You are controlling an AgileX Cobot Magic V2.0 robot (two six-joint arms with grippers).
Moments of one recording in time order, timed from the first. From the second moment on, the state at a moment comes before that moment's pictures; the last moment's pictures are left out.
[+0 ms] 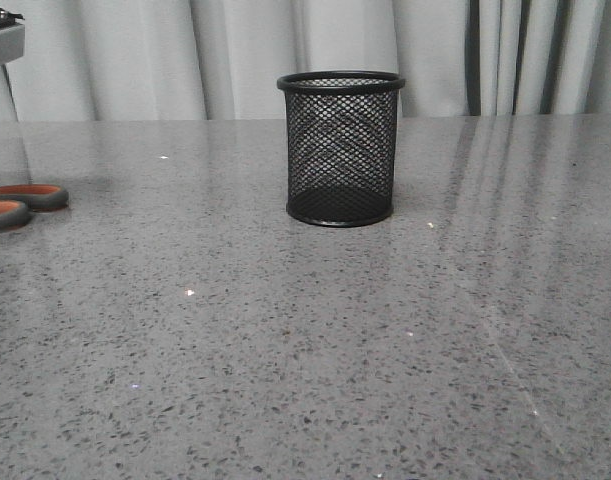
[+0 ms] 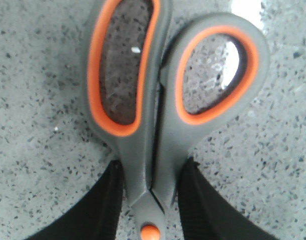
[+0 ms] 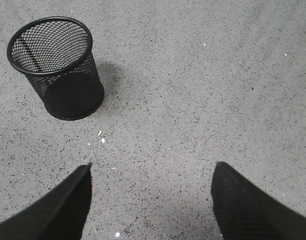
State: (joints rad) left arm 0.00 1.81 -1.46 -0.15 1.20 1.59; right arm 0.20 0.81 -0.86 0.21 0.72 -0.27
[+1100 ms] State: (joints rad) left arm -0.05 1.60 -1.71 -0.56 1.24 1.59; right arm 0.20 1.23 -1.23 1.04 0.78 -0.72
